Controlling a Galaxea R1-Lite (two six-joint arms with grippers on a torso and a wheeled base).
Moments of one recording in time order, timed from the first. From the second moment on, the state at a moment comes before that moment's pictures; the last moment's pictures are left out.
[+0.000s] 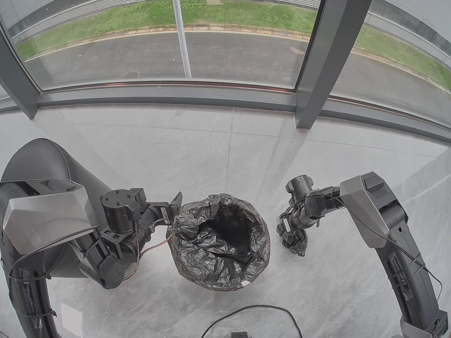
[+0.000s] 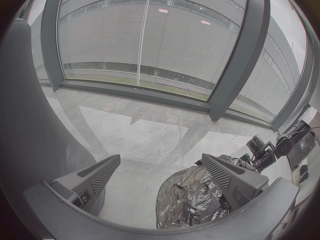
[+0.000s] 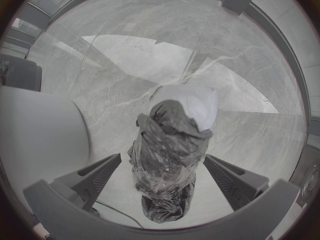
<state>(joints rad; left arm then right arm) -0.38 2.24 -0.64 -1.44 0.21 -0.17 0.30 2.80 -2.00 0.23 -0.12 0.00</state>
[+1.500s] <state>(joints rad) -0.39 2.21 -0.60 -1.50 0.21 -0.17 0.90 2.17 -2.00 0.85 -0.45 0.00</state>
